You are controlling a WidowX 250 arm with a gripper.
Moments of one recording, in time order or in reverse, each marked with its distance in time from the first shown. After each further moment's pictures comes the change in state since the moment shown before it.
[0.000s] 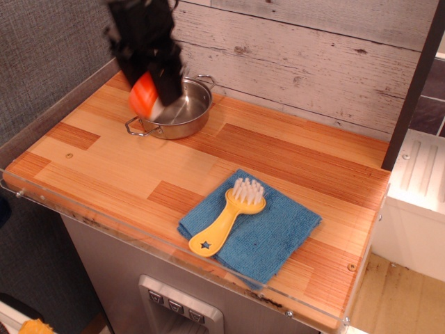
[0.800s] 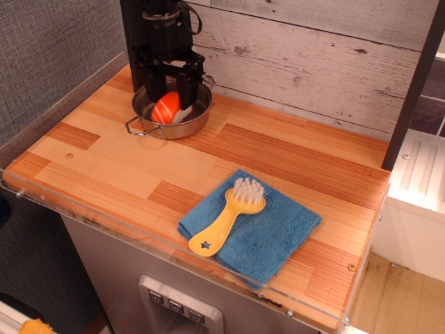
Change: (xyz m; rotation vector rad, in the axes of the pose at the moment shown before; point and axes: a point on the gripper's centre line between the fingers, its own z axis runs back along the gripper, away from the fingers) arm 0.052 0.051 -0.067 0.059 0.133 0.110
